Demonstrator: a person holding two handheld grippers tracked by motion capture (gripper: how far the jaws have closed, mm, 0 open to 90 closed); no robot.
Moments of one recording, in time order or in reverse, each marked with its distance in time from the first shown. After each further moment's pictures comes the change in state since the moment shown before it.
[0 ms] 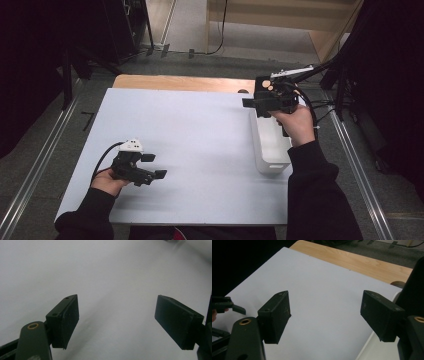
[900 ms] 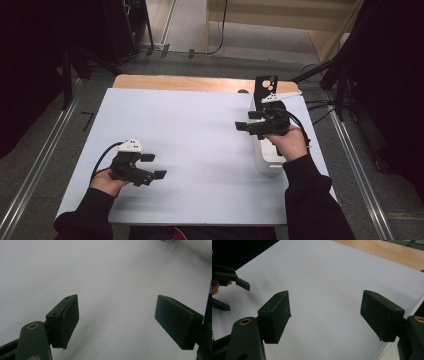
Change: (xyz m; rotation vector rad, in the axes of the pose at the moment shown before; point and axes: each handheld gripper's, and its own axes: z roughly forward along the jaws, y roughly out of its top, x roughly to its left) left arm -0.001 0.001 -0.003 -0.003 -0.004 0.015; right arm 0.015 -0.050 0.022 0.023 0.061 -0.092
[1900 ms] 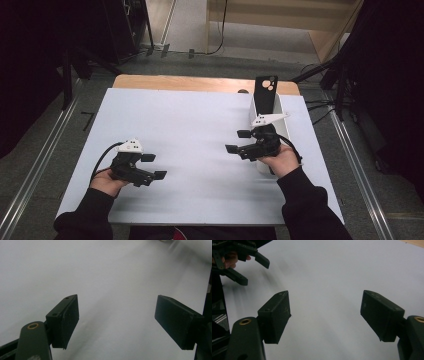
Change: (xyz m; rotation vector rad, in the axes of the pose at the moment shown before) left arm -0.002 0.000 -0.001 -0.005 -0.006 0.006; right arm 0.037 -0.040 0.015 0.018 0.081 -0.096
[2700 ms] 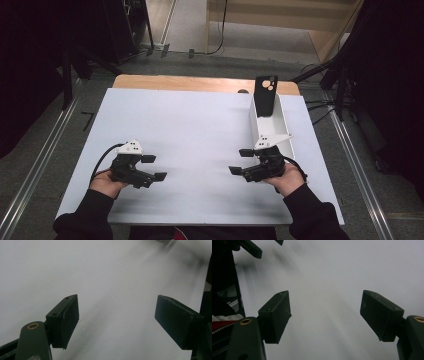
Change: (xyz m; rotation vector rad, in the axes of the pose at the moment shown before) left arm -0.004 -0.003 -0.002 -0.004 -0.008 0.012; right arm 0.022 -0.043 -0.009 0.031 0.045 -0.048
